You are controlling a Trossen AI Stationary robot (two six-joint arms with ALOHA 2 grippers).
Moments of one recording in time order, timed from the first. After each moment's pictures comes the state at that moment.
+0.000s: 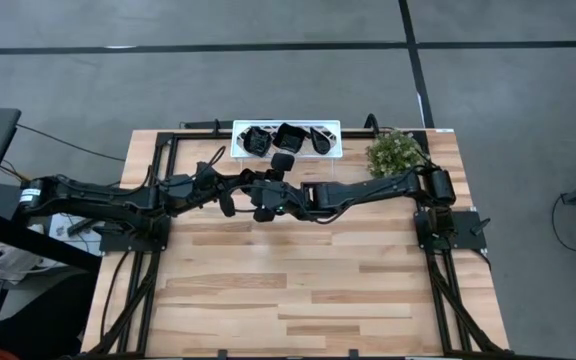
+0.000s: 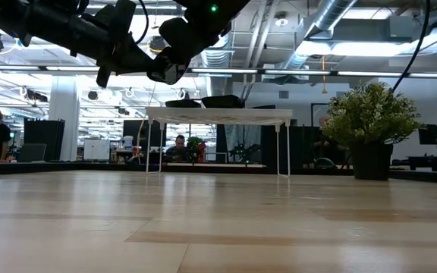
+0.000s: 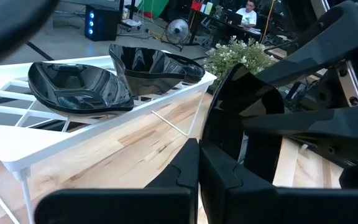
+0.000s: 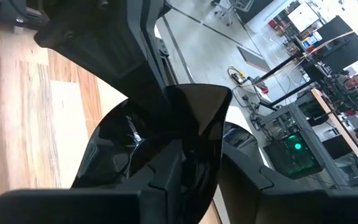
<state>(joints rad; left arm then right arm) 0.04 1.06 0.38 0.35 -0.46 -0.35 0.06 1.94 1.64 -0.19 0.75 -0.34</state>
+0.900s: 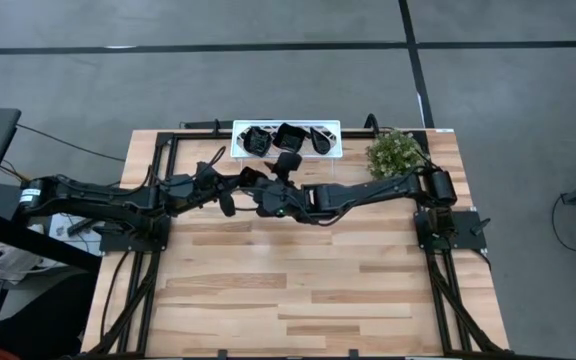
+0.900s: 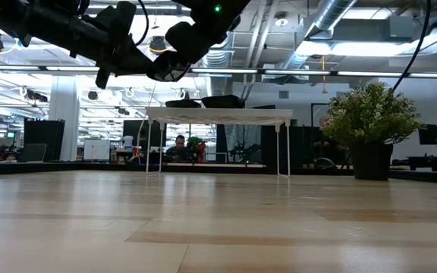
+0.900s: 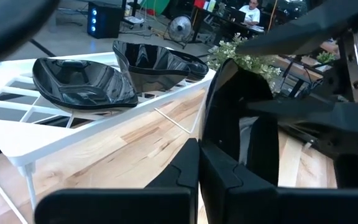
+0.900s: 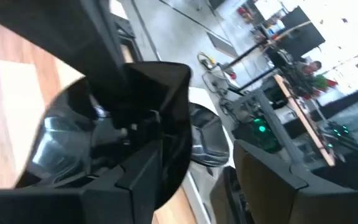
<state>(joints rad) 0.04 1.06 0.38 0.34 -0.46 -0.36 0.08 1.93 1.64 -0.22 0.91 -0.34</state>
